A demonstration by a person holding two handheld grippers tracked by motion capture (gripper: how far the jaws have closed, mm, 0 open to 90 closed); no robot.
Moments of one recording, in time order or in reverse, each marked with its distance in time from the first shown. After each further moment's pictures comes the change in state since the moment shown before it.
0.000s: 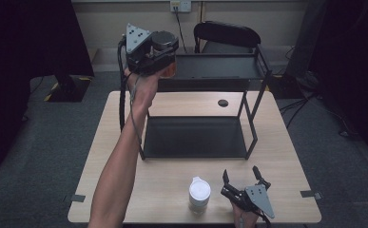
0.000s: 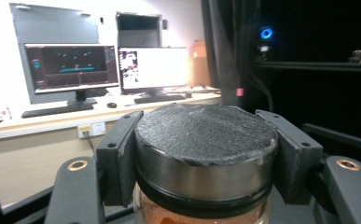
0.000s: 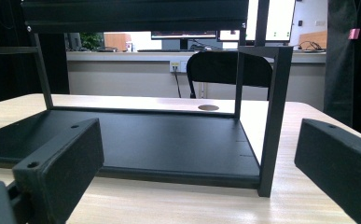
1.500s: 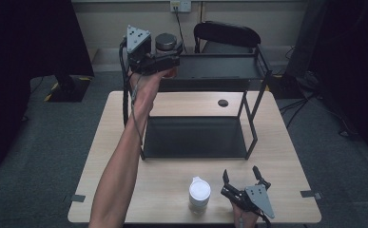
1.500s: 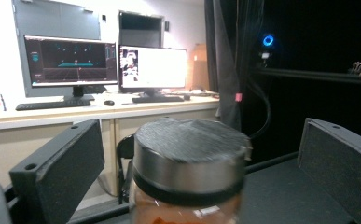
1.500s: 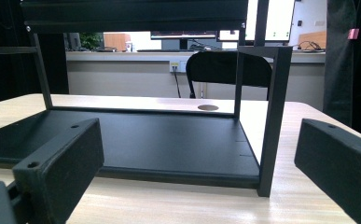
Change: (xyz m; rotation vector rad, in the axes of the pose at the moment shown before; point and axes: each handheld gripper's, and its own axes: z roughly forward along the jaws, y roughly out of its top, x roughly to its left) left arm 0.000 -0.012 -0.005 -0.040 -0.014 -0.054; right arm 0.000 0.000 0.000 0.000 -0.002 0.000
